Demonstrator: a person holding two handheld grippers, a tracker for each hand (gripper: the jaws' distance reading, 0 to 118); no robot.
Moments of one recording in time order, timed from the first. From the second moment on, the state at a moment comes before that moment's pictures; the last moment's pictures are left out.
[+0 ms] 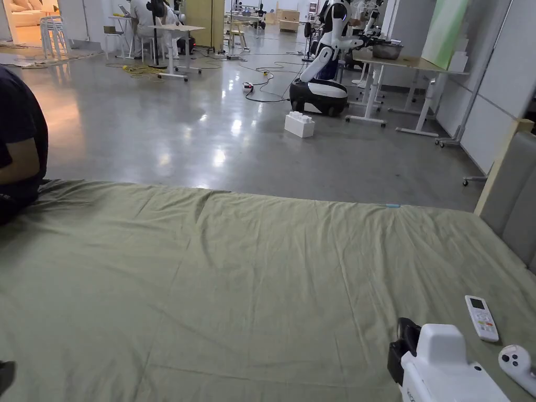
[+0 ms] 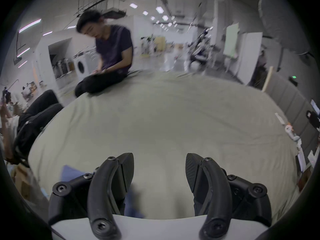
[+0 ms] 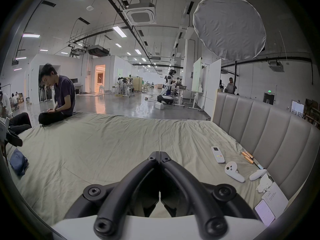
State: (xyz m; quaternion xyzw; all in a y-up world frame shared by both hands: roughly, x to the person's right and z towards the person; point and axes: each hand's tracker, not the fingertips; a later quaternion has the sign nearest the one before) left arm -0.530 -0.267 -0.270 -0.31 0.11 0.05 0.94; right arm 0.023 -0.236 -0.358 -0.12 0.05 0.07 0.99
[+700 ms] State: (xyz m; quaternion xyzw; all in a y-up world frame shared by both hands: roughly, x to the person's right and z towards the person) left arm -0.299 -0.269 -0.316 -0.13 0.06 0.00 0.99; right arm 0.010 -0.248 -0.342 -0.11 0.04 0.03 0.99
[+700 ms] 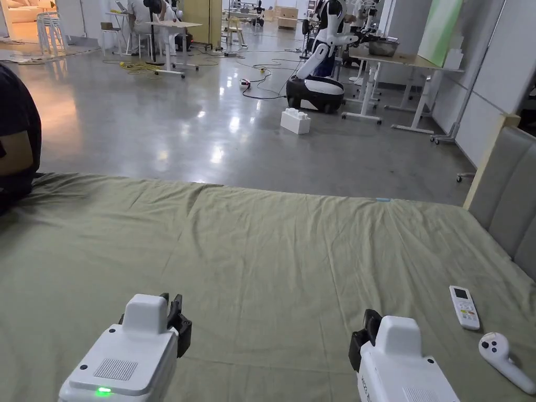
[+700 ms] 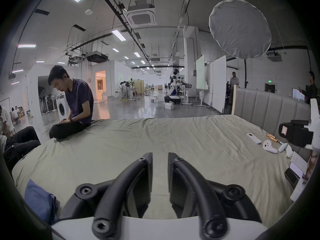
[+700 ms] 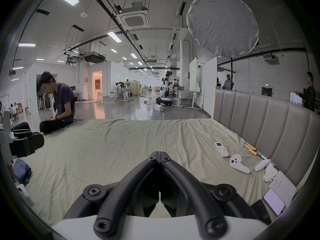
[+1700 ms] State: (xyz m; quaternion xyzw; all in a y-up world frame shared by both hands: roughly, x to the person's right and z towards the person) left arm -0.292 -0.250 -0.307 -0.10 0.10 0.00 0.99; right arm 0.013 -0.245 -0.341 -0.08 0.04 0.02 1.00
